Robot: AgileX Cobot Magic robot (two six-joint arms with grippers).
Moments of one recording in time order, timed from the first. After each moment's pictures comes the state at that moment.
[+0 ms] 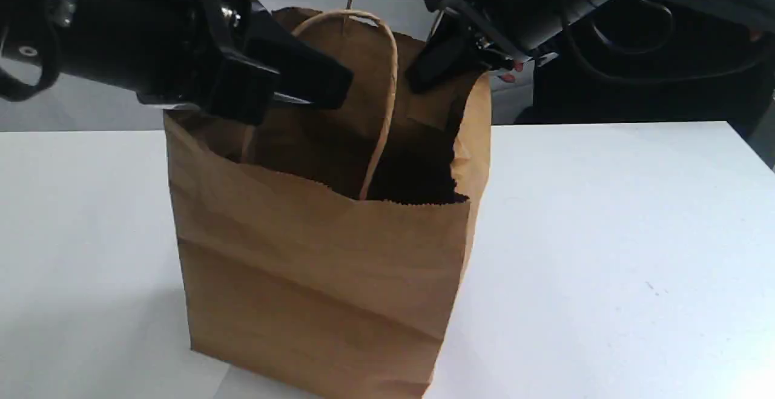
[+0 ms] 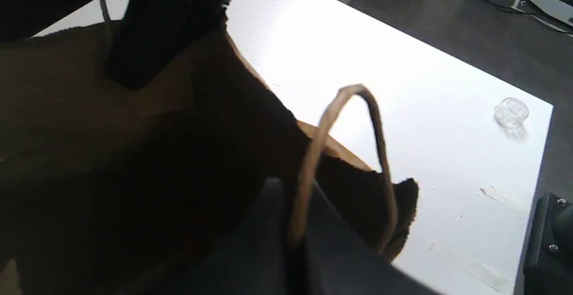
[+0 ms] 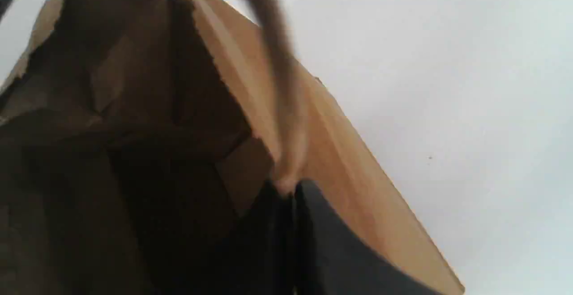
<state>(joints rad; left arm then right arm) -0.48 1.33 -1.24 -0.77 0.83 0.74 0.27 1.94 -1.86 0.69 1.22 -0.41</state>
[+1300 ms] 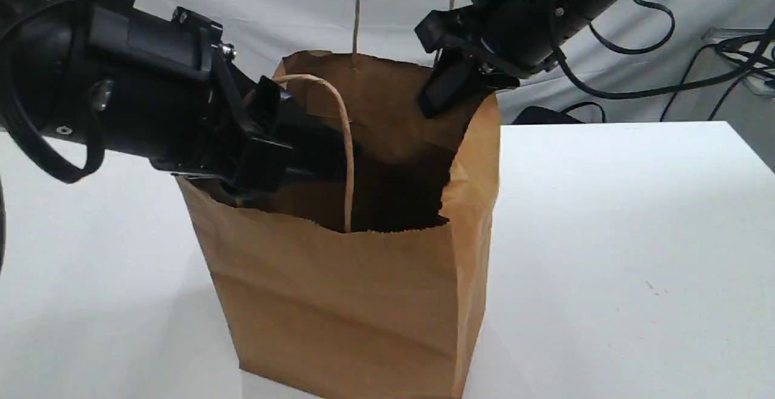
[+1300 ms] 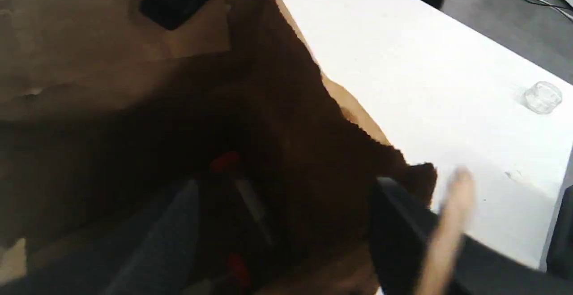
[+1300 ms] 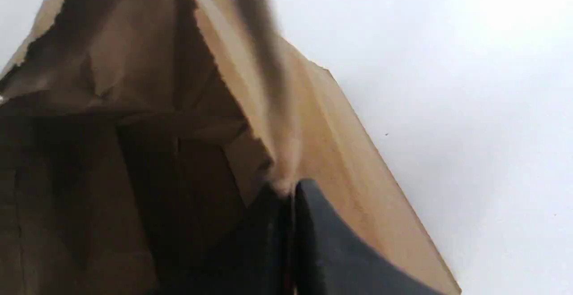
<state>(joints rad) -0.48 1.33 -1.13 -0.76 0.75 0.74 0.28 1.94 -1.86 0.61 1.22 -0.41</state>
